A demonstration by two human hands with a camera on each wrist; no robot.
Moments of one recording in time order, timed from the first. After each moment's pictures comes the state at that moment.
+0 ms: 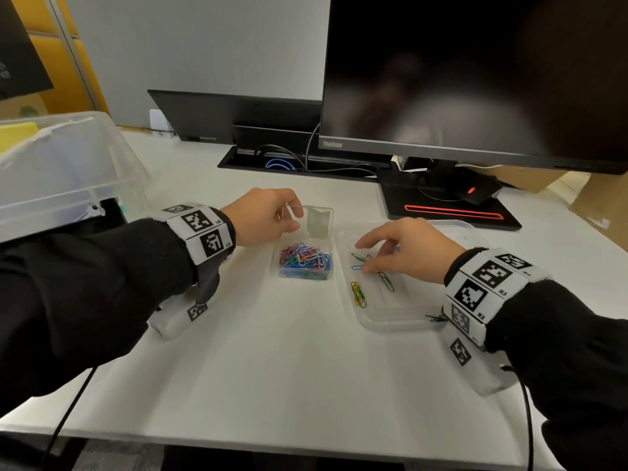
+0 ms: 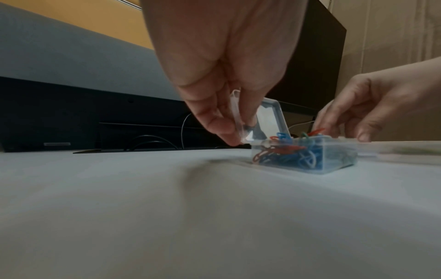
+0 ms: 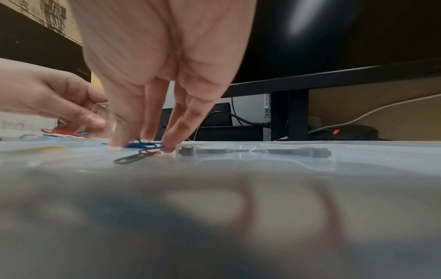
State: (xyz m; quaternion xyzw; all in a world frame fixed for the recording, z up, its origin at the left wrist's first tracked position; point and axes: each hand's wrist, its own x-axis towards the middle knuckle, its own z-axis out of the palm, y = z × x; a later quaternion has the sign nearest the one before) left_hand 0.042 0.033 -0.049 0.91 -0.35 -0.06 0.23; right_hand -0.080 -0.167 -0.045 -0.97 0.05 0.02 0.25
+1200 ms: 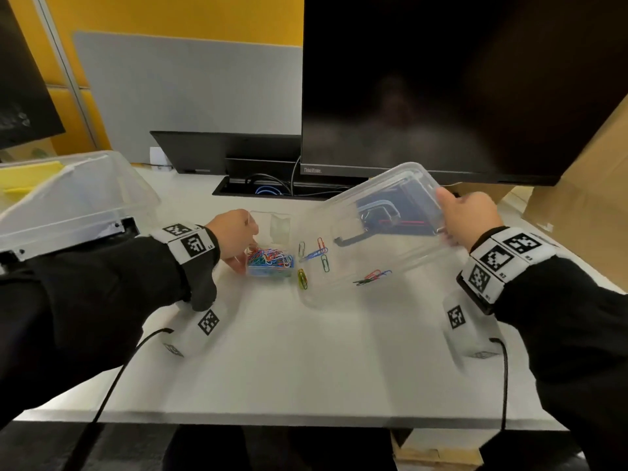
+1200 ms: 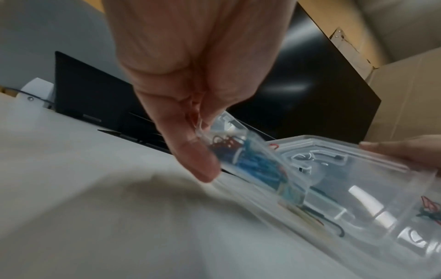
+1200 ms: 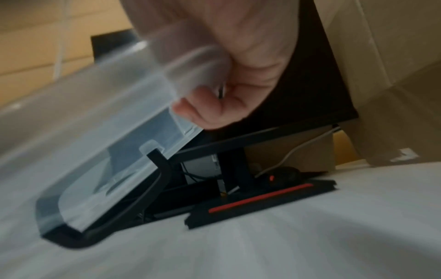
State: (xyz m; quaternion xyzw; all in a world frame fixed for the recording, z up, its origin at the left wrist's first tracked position) left_hand 0.022 0.050 -0.038 0.90 -0.12 -0.15 0.40; right_hand -0.115 -0.222 -0.005 -0.82 0.37 -0.25 0.35
